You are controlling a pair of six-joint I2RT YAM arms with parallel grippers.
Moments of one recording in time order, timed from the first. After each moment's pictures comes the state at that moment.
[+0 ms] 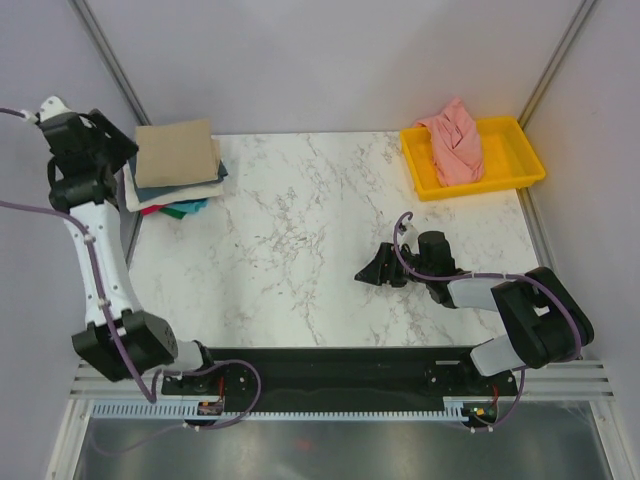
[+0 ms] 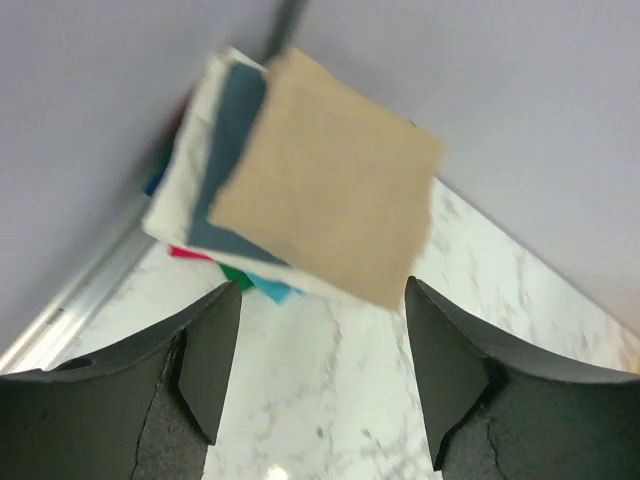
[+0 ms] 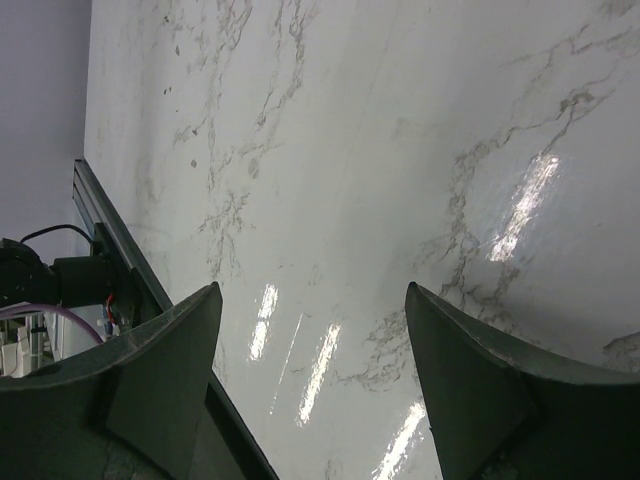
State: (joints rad) left arm 0.42 1.44 1.66 -0.58 -0.03 -0.40; right arm 0.38 1.47 0.40 0.50 -0.61 0.63
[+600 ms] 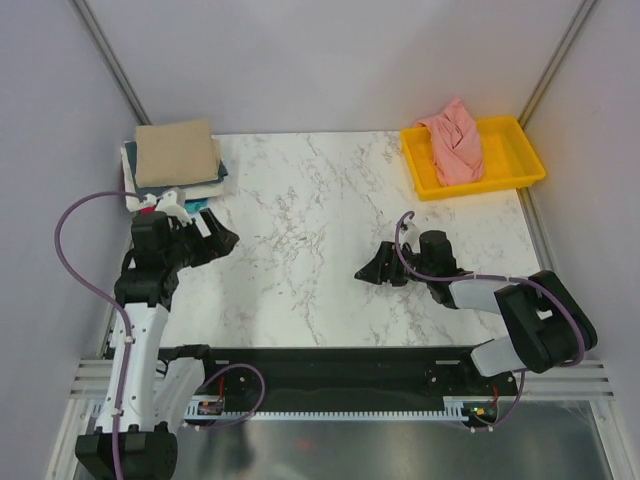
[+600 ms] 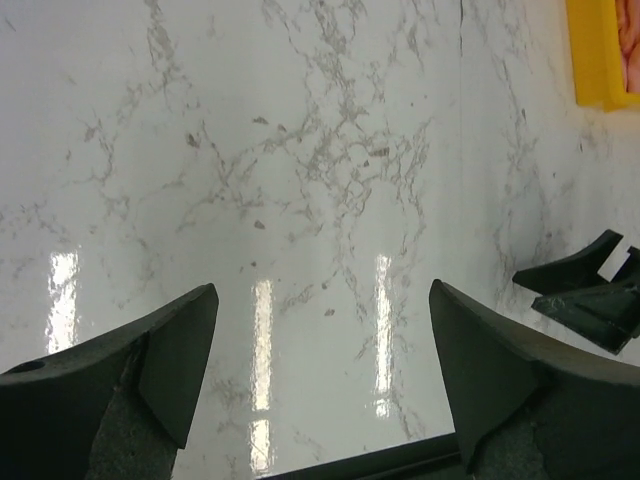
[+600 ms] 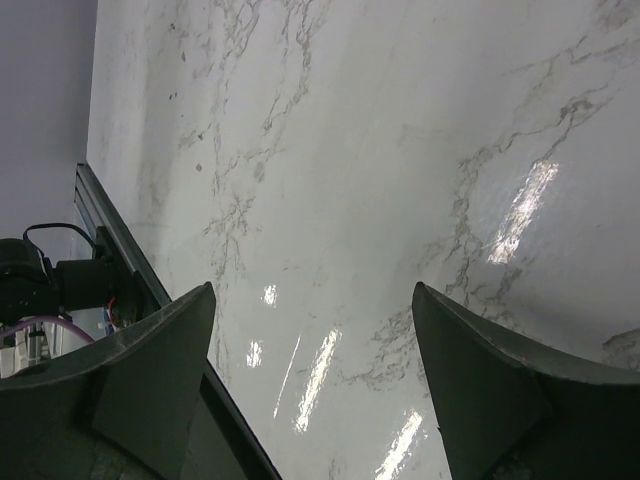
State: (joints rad) left arm 0.07 0.80 0.86 -0.62 0.29 -0.36; right arm 0.38 1.44 0.40 0.49 -0.60 0.64
